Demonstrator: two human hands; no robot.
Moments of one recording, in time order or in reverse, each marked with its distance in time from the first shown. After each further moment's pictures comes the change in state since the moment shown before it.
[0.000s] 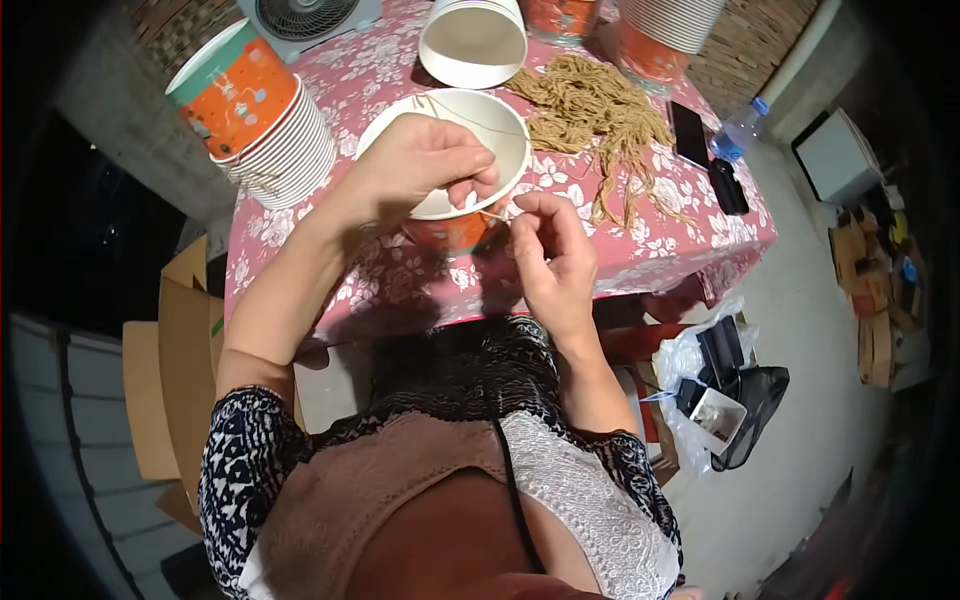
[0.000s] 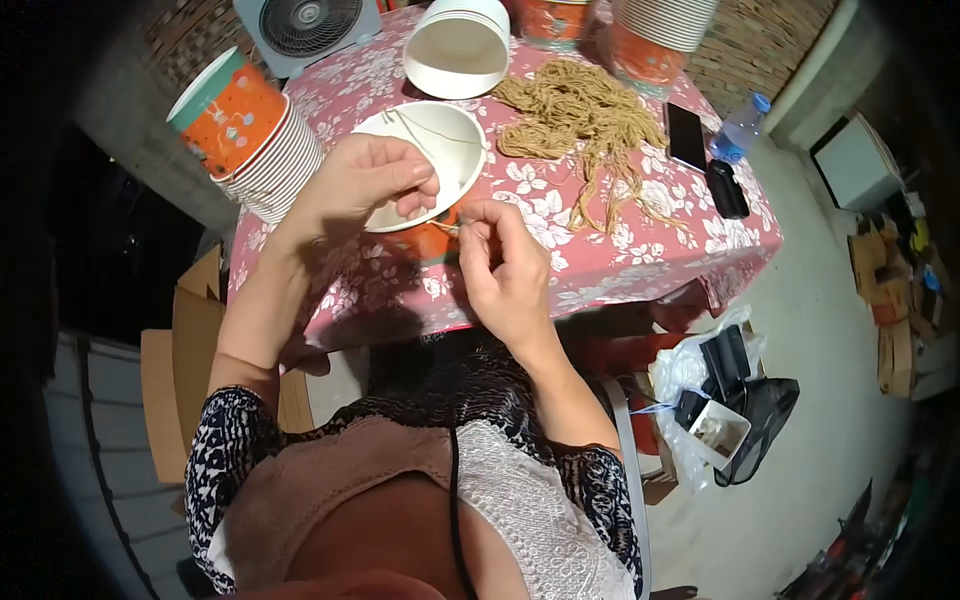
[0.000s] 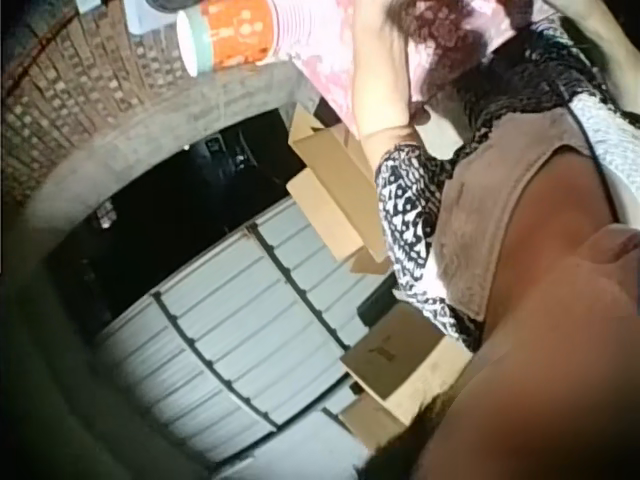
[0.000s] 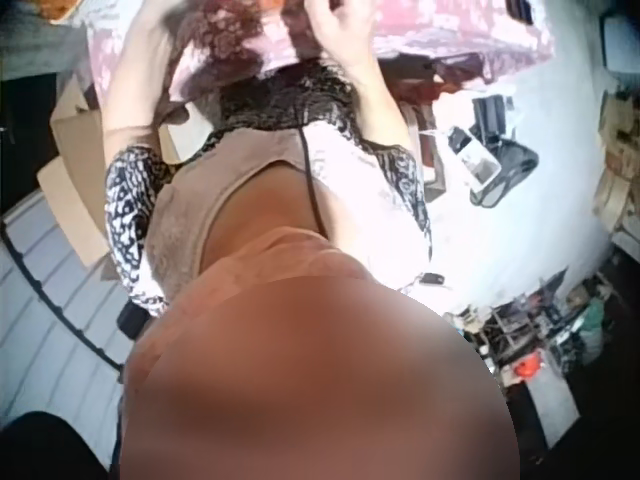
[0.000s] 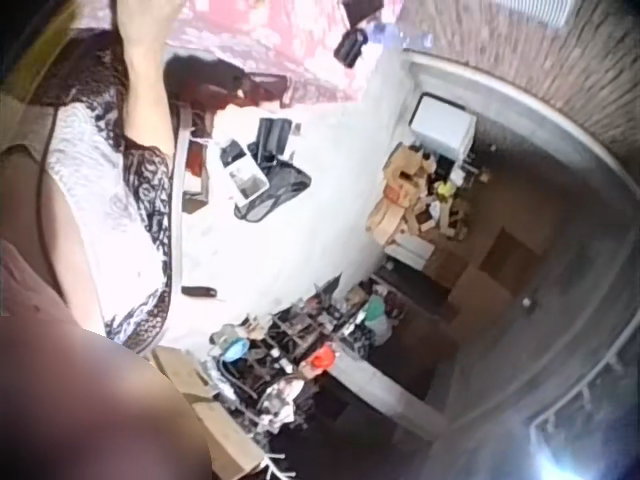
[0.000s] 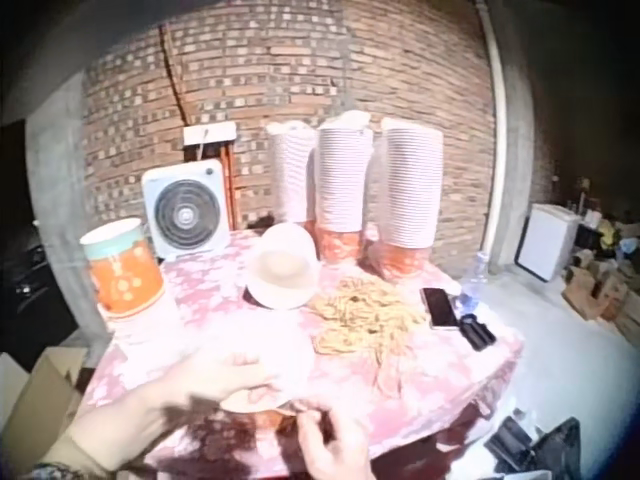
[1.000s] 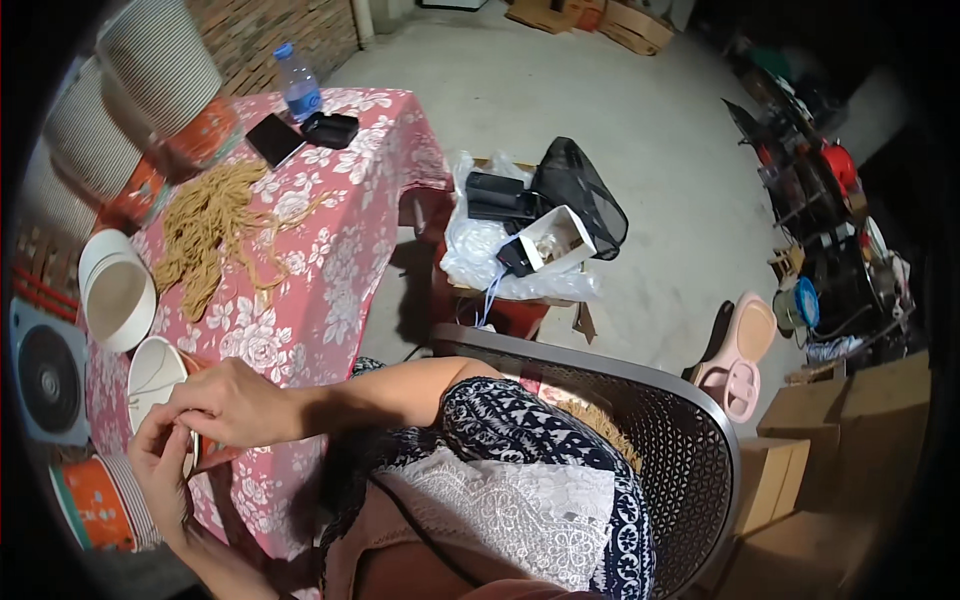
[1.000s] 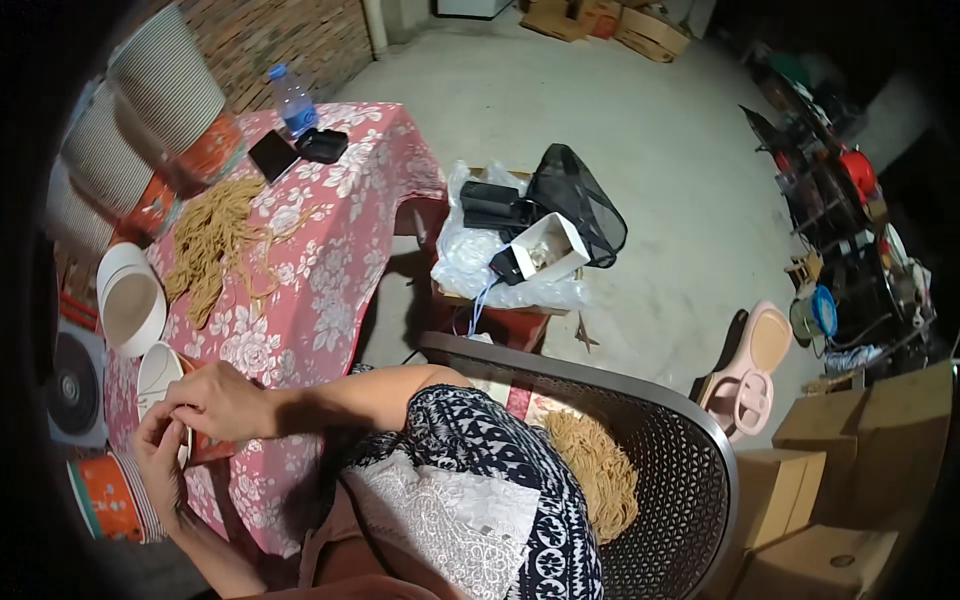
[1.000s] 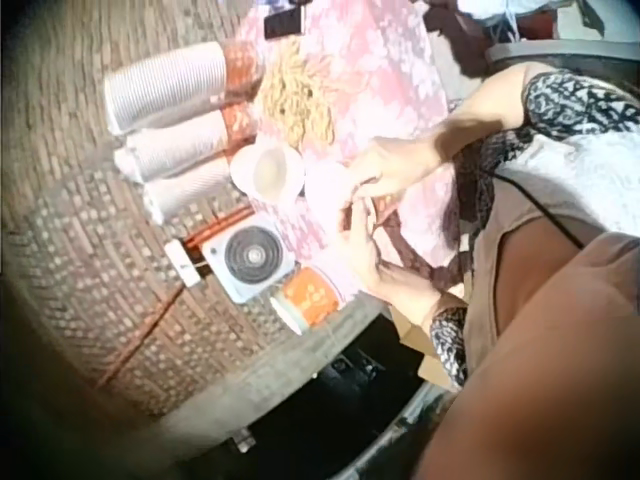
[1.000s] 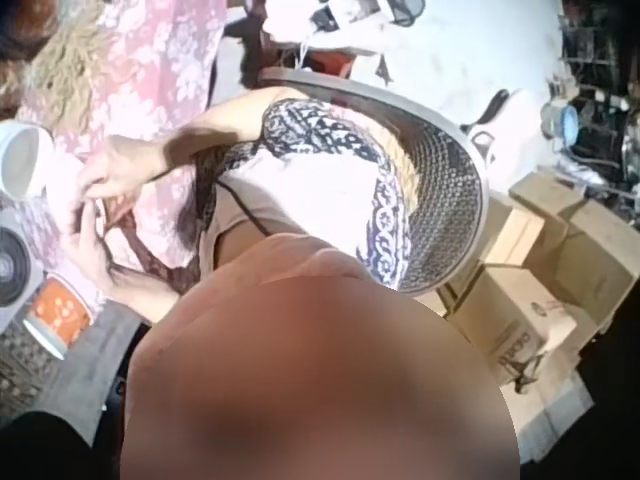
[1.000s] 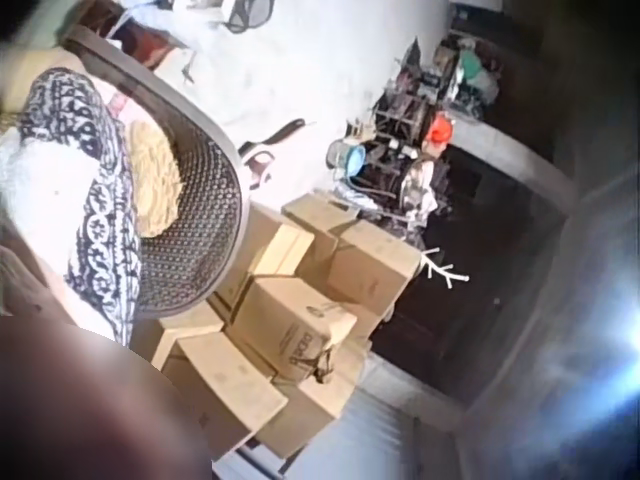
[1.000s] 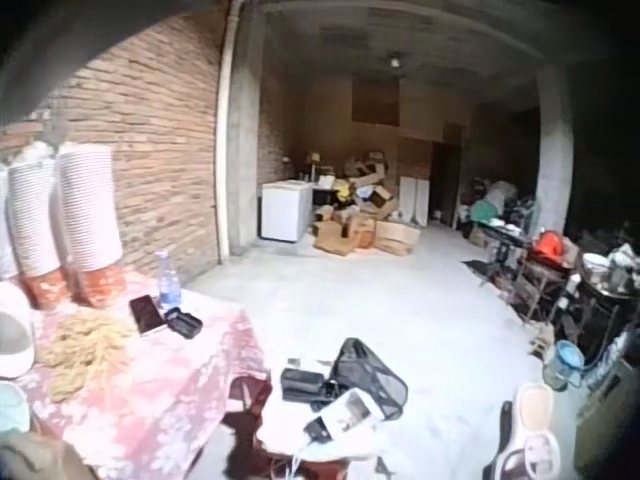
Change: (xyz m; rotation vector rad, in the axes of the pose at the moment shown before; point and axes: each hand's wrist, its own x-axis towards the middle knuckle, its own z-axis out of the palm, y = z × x) left_hand -0.002 -0.009 -0.011 0.271 -0.132 0.082; right_hand 0.015 -0.011 0.013 -0.093 0.202 -0.329
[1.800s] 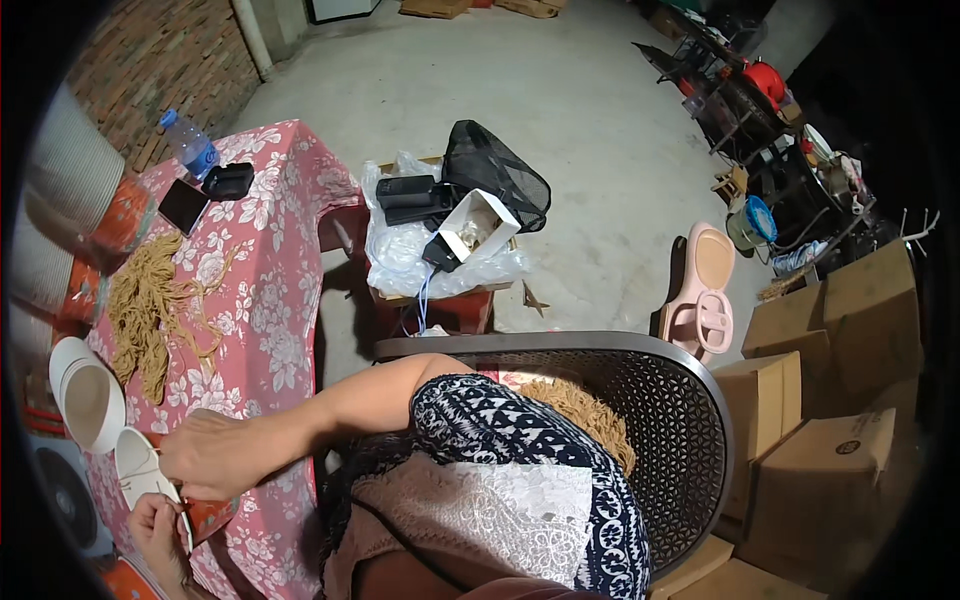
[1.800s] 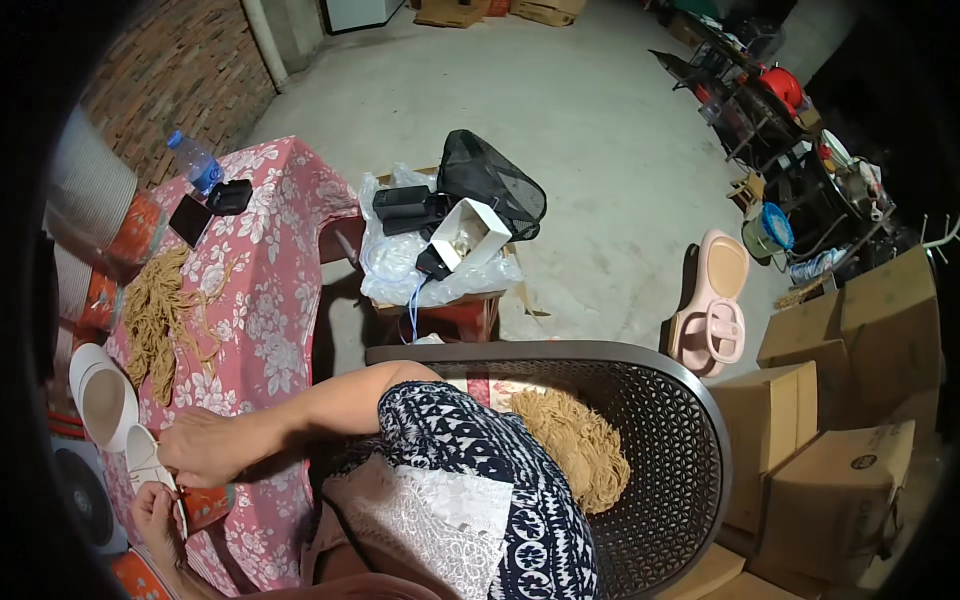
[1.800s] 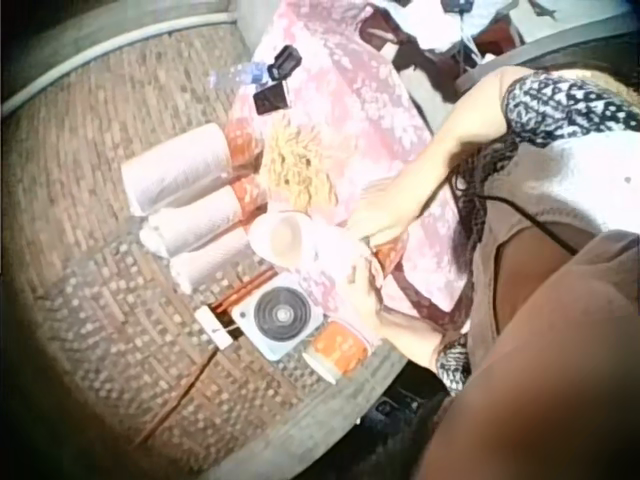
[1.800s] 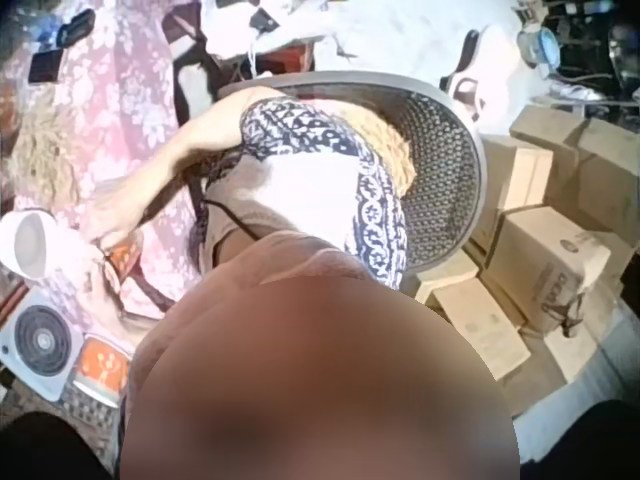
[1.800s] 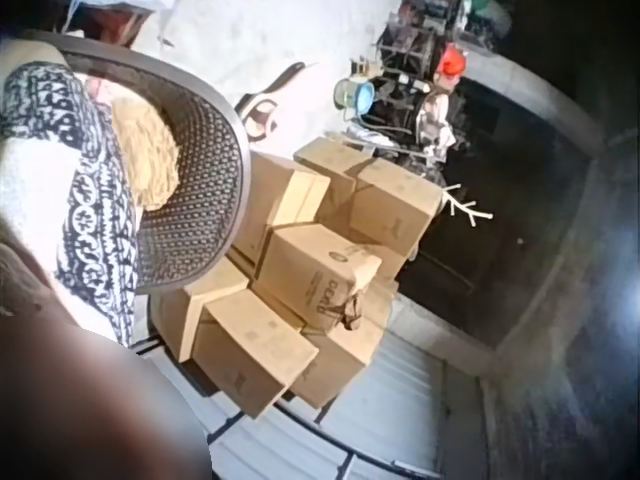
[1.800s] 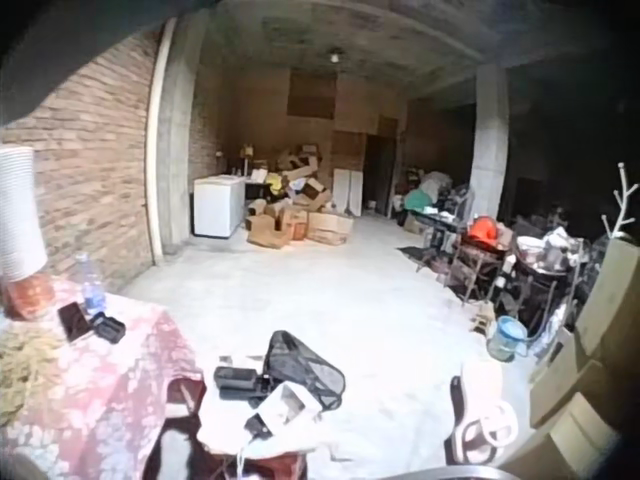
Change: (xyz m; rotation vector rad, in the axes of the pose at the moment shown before) left_hand 0.028 -0.030 -0.040 0.002 -0.245 -0.060; right_hand 0.004 0.003 -0.039 -0.251 -0.242 -0.134
